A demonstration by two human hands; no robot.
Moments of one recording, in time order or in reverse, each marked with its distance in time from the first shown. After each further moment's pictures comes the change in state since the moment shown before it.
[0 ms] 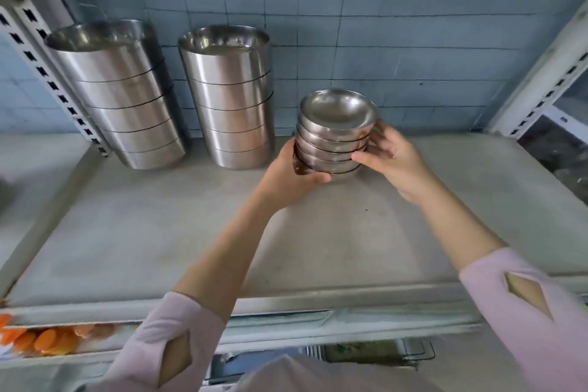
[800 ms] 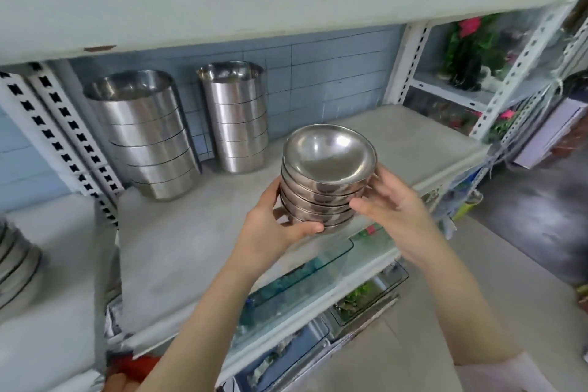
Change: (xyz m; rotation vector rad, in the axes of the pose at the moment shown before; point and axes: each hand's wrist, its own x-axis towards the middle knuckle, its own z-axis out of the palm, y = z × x) left_hand -0.178 0.021 -0.135 -0.121 -0.379 0.146; right_hand -0.223 -0.106 0.200 -0.054 0.489 0.031
